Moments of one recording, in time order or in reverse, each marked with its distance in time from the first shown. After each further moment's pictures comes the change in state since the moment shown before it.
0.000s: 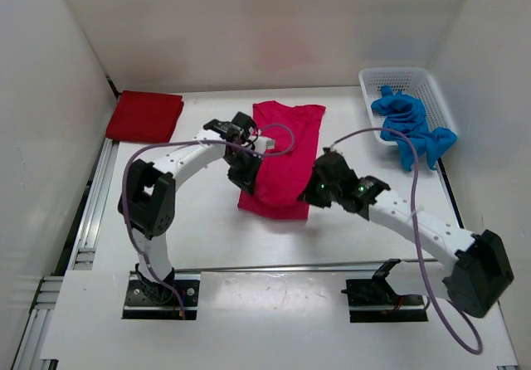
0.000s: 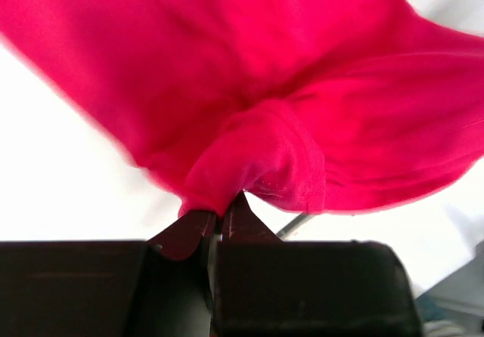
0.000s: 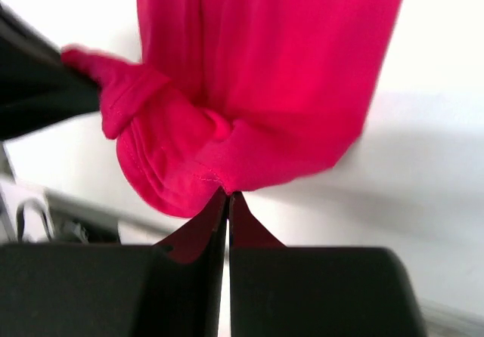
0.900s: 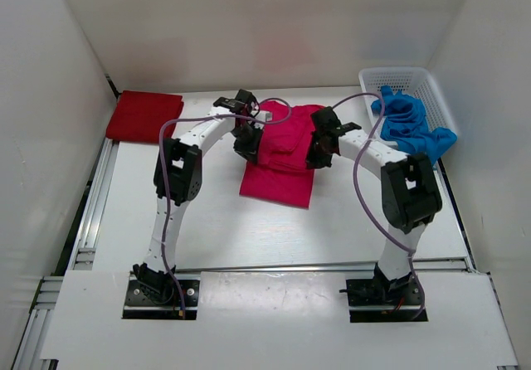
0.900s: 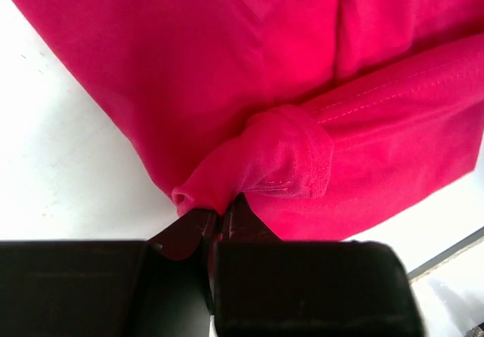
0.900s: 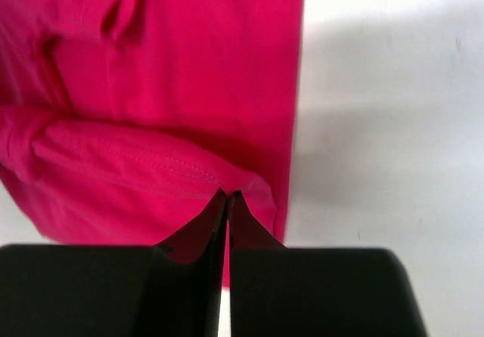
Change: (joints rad) left arm 0.154 0.520 0.609 -0.062 -0.050 0.003; right arm -0.360 0.696 0.532 -0.097 -0.059 -0.285
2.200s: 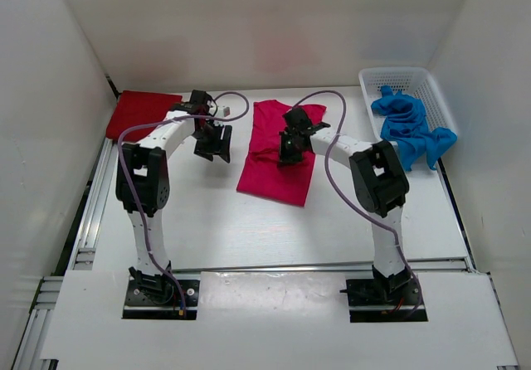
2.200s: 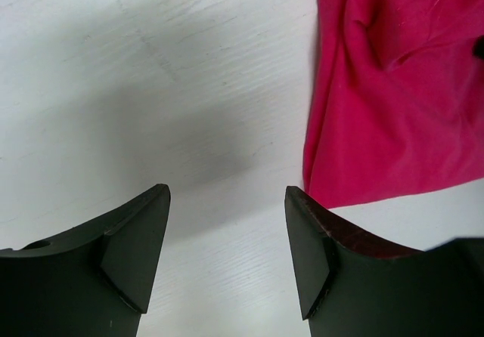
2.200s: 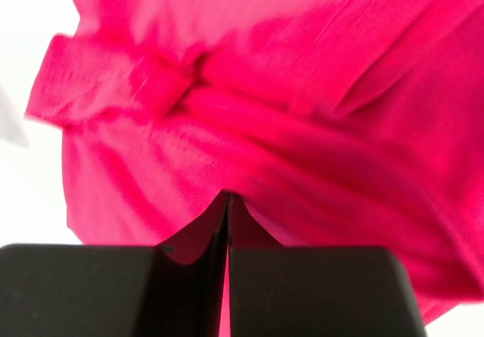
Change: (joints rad) left arm 0.211 -0.301 -0.402 0.168 -0.048 0.003; right arm 0.116 0.264 0.209 0.132 -0.157 -0.120
